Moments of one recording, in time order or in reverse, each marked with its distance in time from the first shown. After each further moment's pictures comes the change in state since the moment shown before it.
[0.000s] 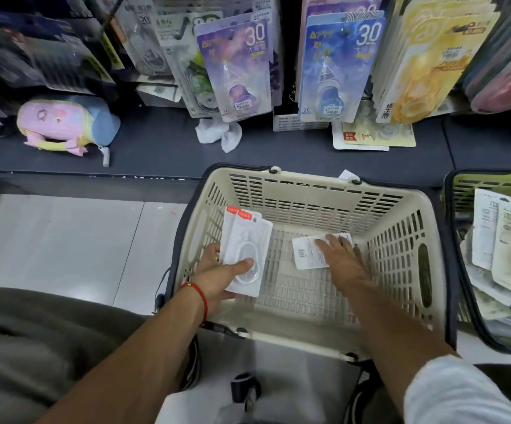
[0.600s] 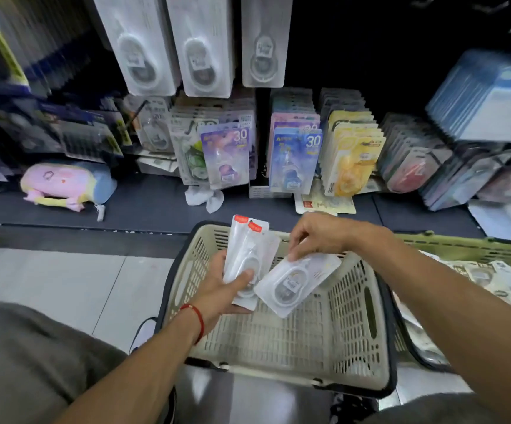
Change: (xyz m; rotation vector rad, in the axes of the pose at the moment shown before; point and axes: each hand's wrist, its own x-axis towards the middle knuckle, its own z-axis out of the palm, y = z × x) left_hand -0.053 0.054 0.026 0.012 -0.301 0.400; right_hand -0.094 -0.057 -0.279 0.168 -0.020 -0.400
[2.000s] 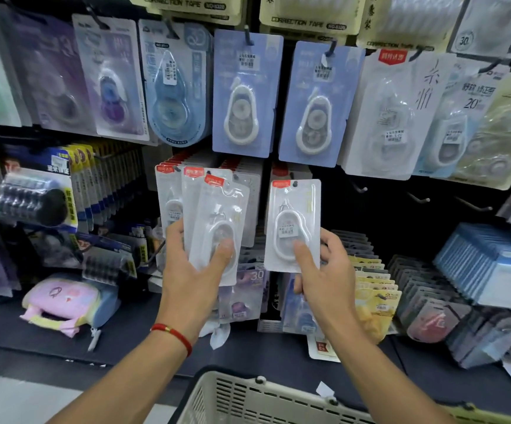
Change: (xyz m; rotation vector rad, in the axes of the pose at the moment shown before) left_hand 0.028 0.255 -0.029 0.011 0.492 0.903; right_hand 0.040 -0.119 -0.104 0.870 1.157 -0.298
